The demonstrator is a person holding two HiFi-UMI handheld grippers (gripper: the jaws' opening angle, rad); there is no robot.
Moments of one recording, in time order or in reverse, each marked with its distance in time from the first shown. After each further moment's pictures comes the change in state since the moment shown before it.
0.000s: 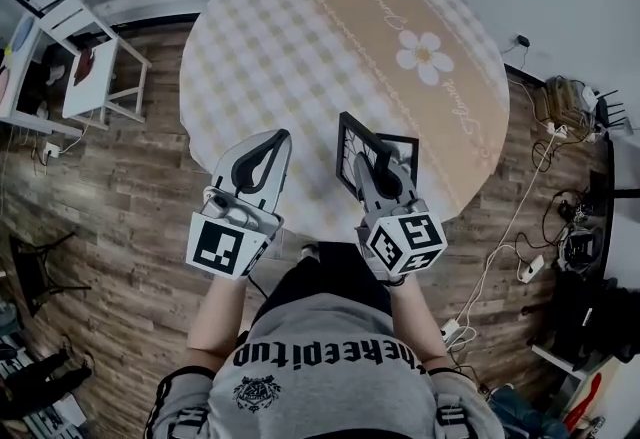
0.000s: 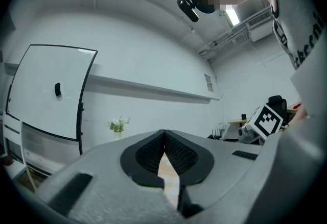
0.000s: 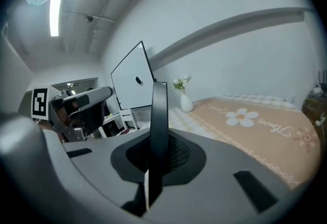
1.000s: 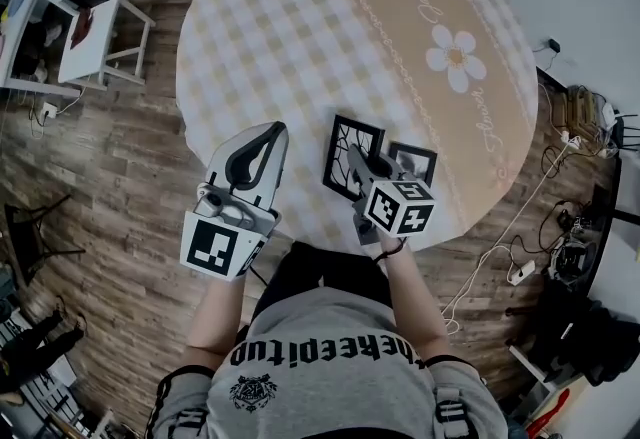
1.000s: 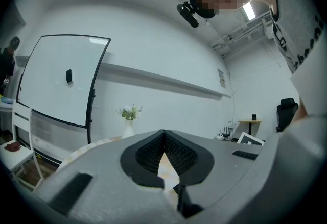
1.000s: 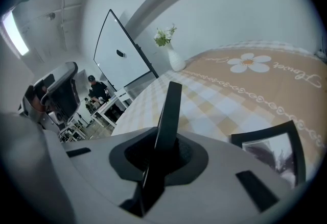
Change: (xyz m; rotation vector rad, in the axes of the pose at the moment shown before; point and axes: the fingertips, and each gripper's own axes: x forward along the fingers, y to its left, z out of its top) left arm 0.030 0.054 -0.050 -0.094 0.086 0.103; right arm 0.098 -0.056 -0.106 0.244 0.376 0.032
